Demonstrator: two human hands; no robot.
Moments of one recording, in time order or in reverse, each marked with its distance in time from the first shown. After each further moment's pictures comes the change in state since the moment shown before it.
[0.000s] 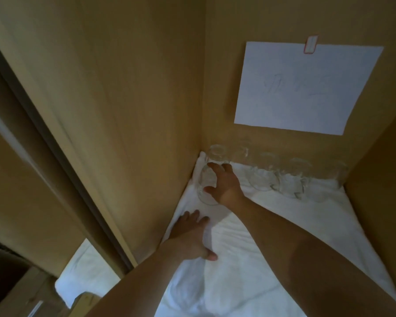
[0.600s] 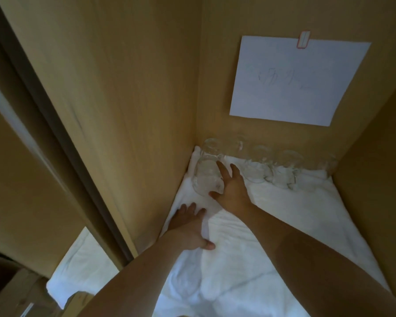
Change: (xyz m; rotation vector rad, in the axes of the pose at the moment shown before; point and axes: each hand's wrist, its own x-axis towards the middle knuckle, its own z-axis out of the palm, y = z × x) left_hand -0.002 0.003 -0.004 0.005 -0.043 0.004; right_hand -0.041 0.027 0.007 -0.023 0.065 0.088
